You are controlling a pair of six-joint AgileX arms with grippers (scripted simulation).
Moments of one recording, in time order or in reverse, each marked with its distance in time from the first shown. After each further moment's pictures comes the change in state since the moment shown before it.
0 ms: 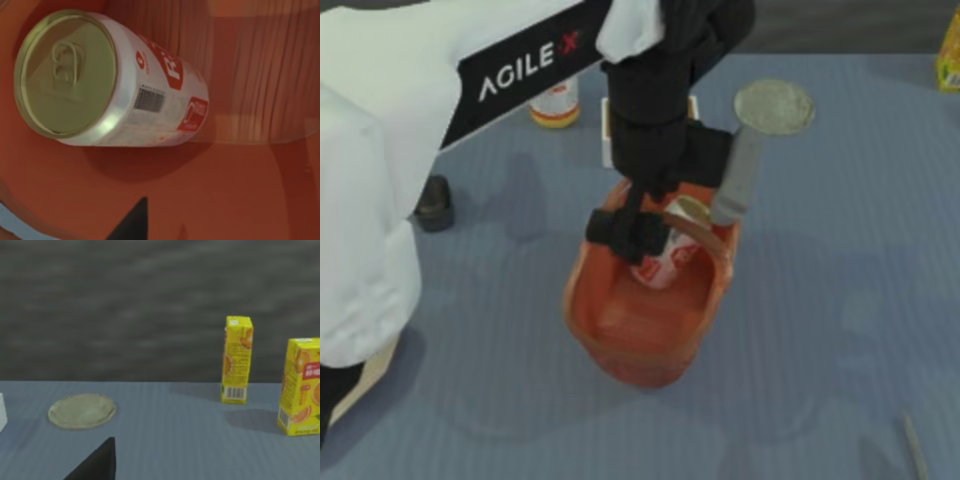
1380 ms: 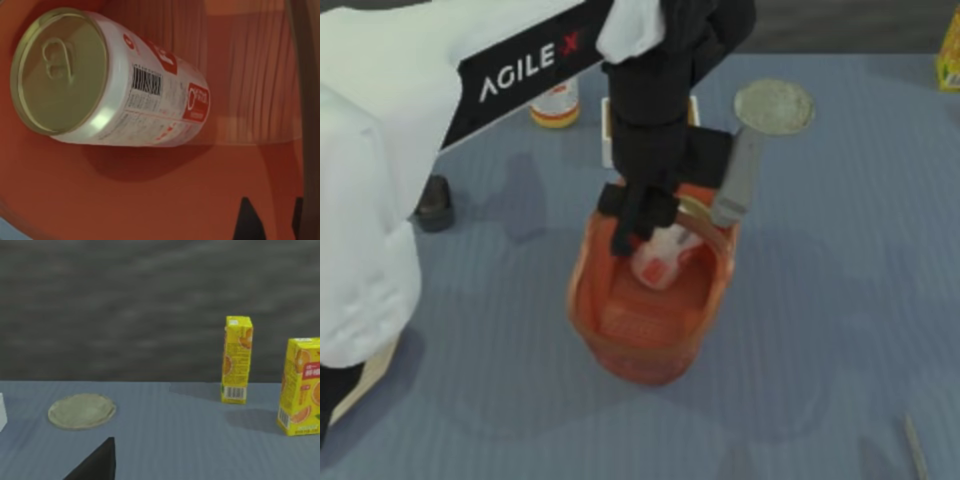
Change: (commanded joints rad) left arm 0.000 0.000 0.000 0.000 0.000 0.000; right arm 0.000 0.000 0.000 0.000 0.000 0.000
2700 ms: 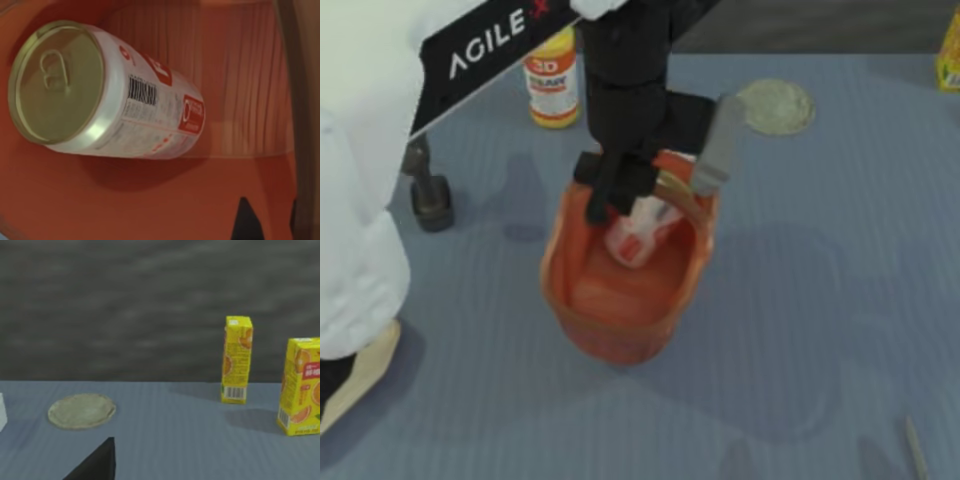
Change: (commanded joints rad) left arm 0.041 -0.013 0.120 -0.140 0.000 0.027; right arm 0.000 0.000 0.000 0.000 0.000 0.000
